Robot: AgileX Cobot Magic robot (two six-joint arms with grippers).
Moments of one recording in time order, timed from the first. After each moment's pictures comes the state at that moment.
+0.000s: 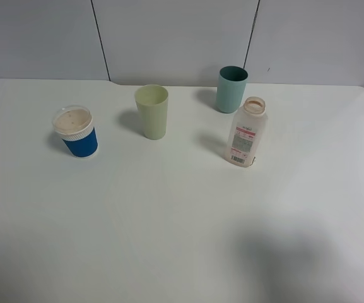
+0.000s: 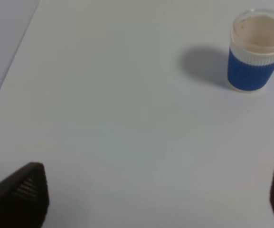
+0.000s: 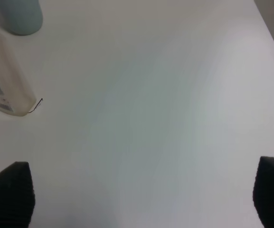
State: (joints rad) left arm 0.06 0.00 -0.51 0.06 1.05 0.01; right arm -0.05 0.00 -0.50 -0.01 1.07 -0.01
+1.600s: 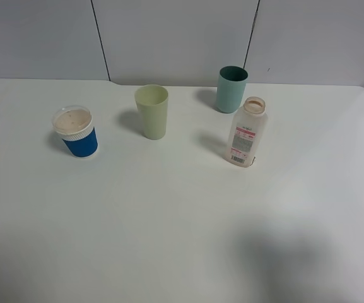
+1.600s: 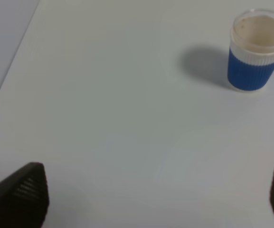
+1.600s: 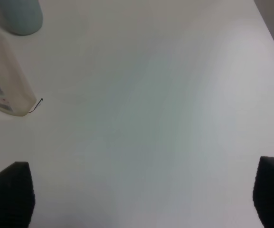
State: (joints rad) left arm 0.06 0.00 -0.51 0.06 1.05 0.01; right arm -0.05 0.00 -0.50 -0.01 1.07 -0.01
